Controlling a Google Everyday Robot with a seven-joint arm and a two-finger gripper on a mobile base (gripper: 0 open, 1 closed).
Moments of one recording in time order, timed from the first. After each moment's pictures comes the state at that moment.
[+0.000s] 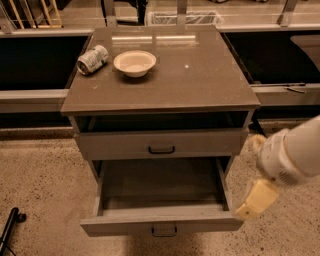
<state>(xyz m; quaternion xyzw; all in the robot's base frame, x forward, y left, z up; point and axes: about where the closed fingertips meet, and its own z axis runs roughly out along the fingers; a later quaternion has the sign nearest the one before) 0.394 -0.185 0.804 -0.54 0.81 0.09 0.21</state>
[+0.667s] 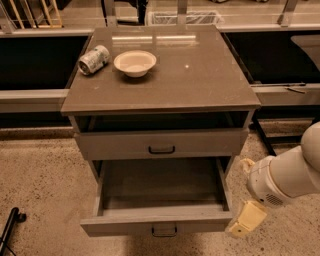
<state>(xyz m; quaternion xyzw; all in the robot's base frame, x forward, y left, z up) 0.380 -0.182 0.730 -0.54 0.81 0.12 0.19</state>
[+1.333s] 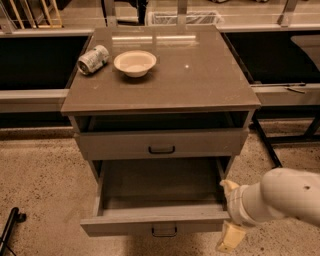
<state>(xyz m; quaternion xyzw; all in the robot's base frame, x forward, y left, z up) 0.389 -0.177 0.612 -0.61 0.77 0.07 0.20</state>
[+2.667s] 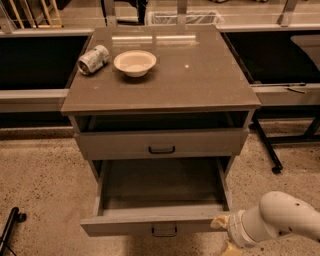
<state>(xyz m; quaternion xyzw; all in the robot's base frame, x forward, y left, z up) 0.358 -0.183 0.494 -0.66 0.71 0.16 0.19</state>
